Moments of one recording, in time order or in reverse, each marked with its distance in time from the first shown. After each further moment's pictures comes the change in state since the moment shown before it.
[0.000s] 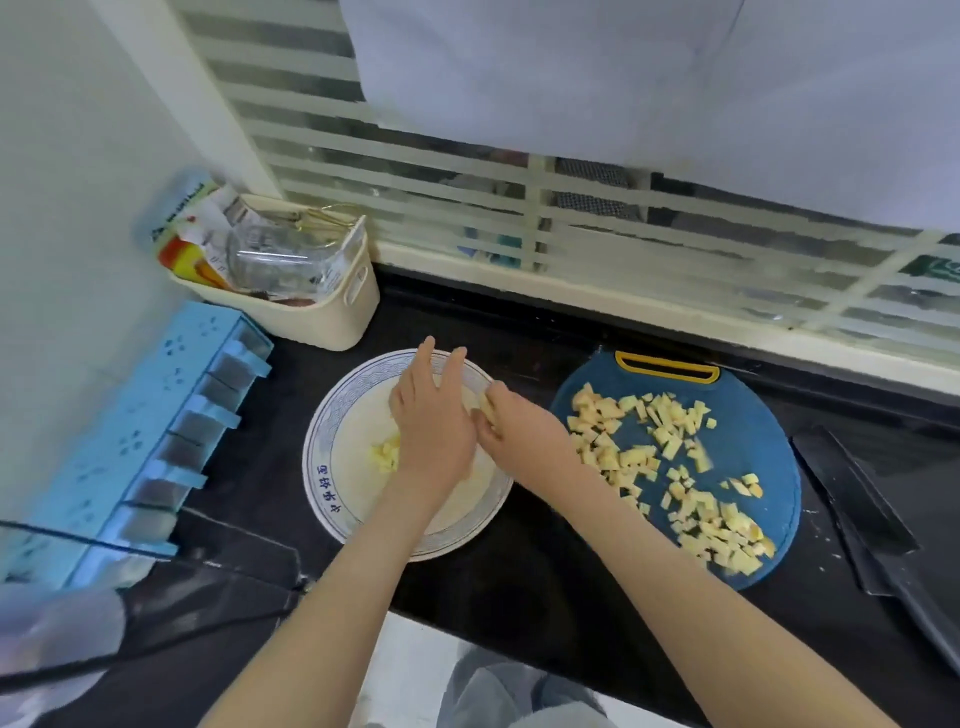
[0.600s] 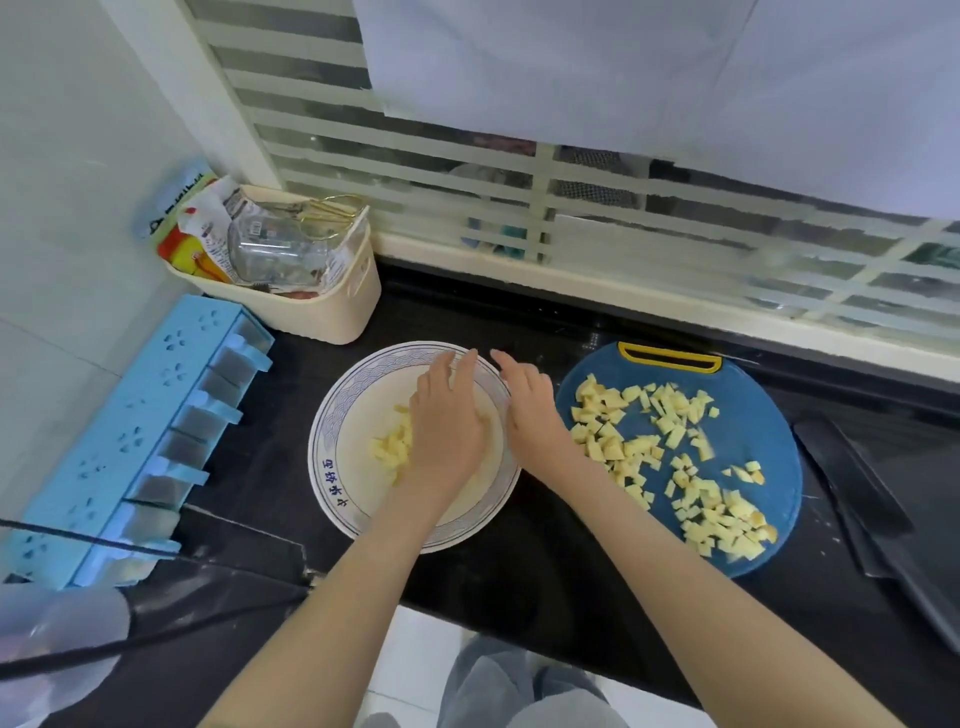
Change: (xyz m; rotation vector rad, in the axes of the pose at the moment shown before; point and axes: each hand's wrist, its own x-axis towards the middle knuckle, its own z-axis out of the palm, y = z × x) left_hand -0.003 -0.006 0.006 -0.071 -0.074 0.006; right_hand 0.003 0.000 0.003 0.216 0.038 0.029
